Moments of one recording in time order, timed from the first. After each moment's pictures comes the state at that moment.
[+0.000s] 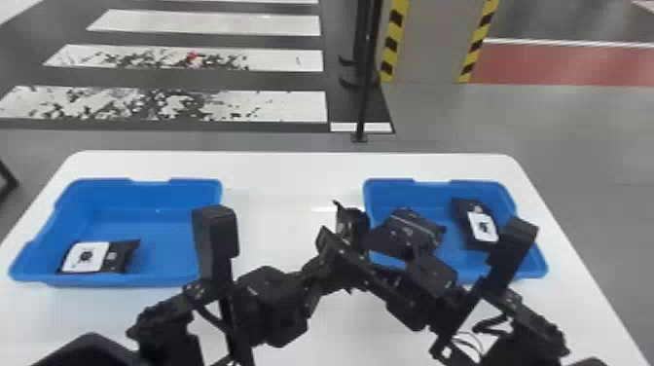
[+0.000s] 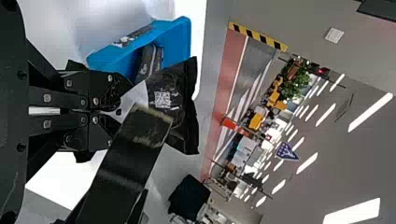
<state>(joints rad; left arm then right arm) 0.31 0.17 -0.23 -2.28 0.49 0.80 -0.35 0.38 -0.19 0.15 -2.16 -0.56 0.40 0.48</state>
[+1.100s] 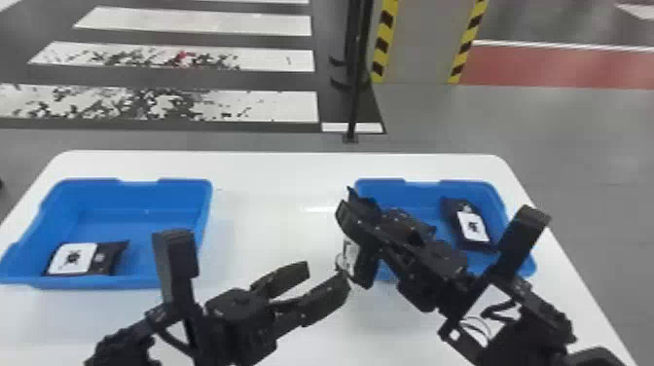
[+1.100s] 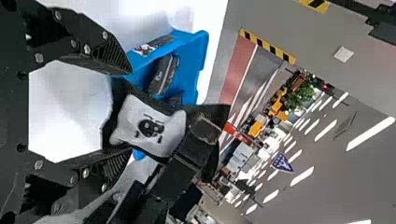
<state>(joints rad) 0.40 0.14 -0.11 -2.29 0.56 0.83 -0.37 0.37 -0.18 0.08 -2.15 -0.54 0.38 0.45</state>
